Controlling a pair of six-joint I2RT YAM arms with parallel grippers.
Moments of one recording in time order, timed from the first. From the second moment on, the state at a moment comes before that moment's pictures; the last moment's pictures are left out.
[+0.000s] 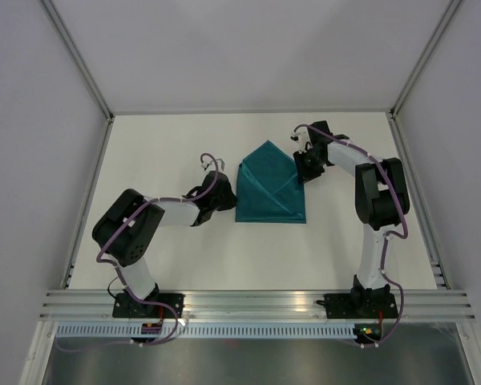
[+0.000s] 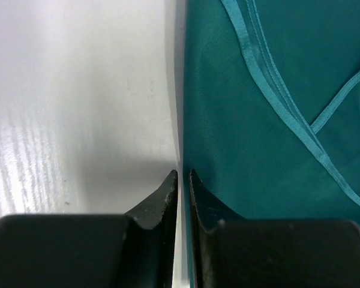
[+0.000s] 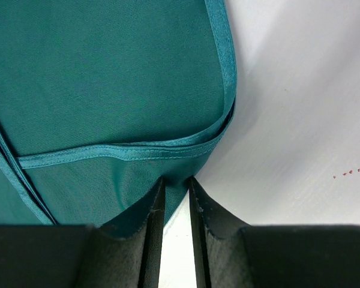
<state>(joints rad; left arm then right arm) -0.61 1.76 0.79 0.30 -0.14 -0.67 0.21 2.08 1.50 -0.60 -0.23 -0.13</state>
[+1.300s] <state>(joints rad) -0.45 1.13 0.95 -0.04 -0.09 -0.57 0.63 1.58 0.99 -0.51 -0.26 -0.74</state>
